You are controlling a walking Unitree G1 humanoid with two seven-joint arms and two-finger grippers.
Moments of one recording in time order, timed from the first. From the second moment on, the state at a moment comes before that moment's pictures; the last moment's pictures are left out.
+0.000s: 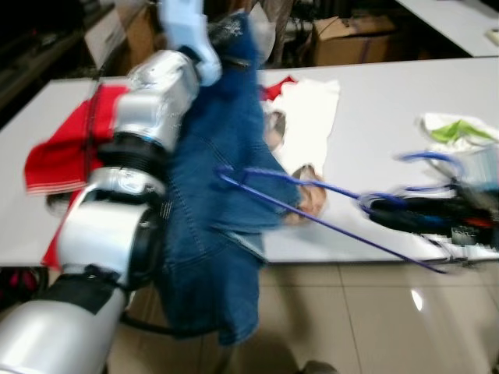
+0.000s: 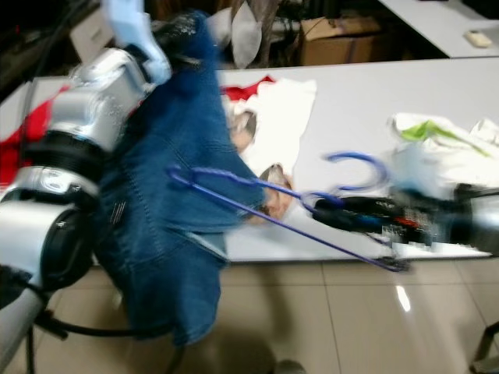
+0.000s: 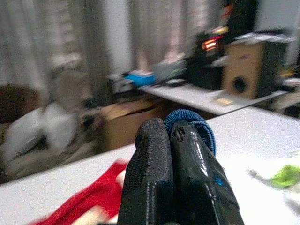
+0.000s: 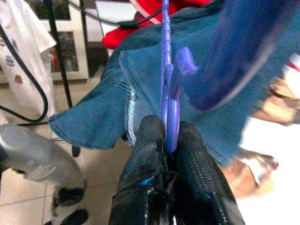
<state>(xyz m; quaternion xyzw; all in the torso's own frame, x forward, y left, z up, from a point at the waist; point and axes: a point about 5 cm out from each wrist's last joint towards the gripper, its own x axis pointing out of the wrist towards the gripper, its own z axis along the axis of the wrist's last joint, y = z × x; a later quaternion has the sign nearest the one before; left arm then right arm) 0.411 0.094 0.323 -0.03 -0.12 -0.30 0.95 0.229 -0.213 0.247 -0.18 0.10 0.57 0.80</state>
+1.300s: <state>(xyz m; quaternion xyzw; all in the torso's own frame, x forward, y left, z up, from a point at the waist) 0.353 0.104 0.277 -0.02 -0.19 -0.33 0.92 0.364 -0.214 0.247 -0.31 -0.13 0.24 0.91</state>
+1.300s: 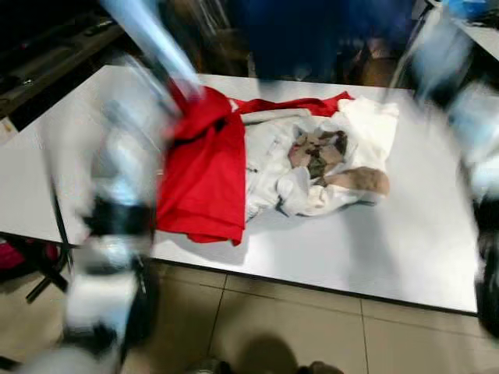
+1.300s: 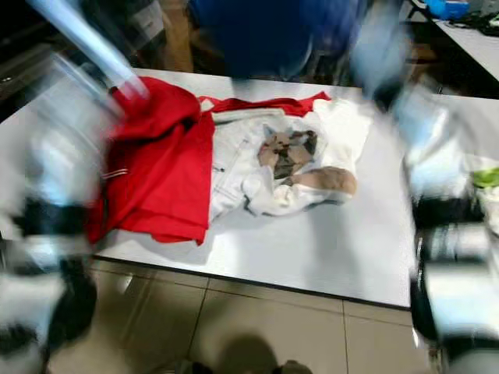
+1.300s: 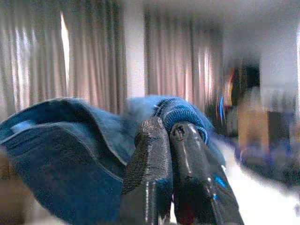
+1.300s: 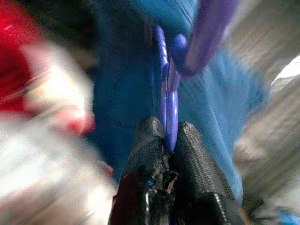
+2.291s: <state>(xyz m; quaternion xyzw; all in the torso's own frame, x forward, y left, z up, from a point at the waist) 0.322 0.184 0.212 0.15 0.07 -0.42 0.89 0.232 -0.268 0.305 -0.35 0.01 0.46 0.82</state>
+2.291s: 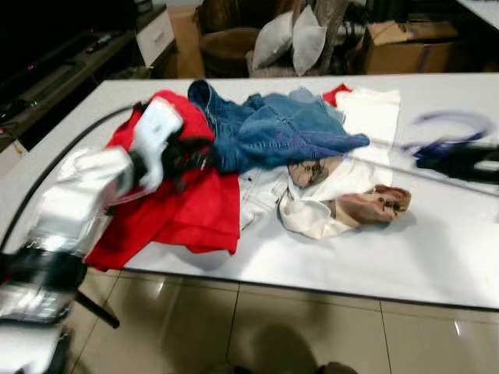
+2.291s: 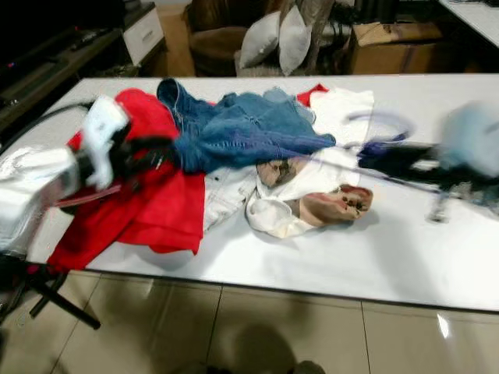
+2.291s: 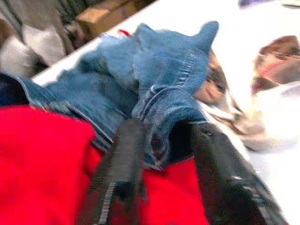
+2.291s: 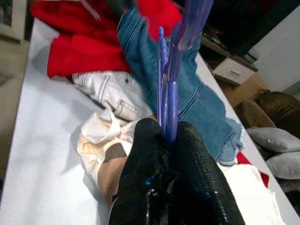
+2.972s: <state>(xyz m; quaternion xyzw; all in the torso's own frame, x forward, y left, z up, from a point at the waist) 0.279 0.185 0.204 -0.13 -0.06 -0.18 0.97 0.280 -0.210 0.265 -0.16 -0.06 0.29 0.94</state>
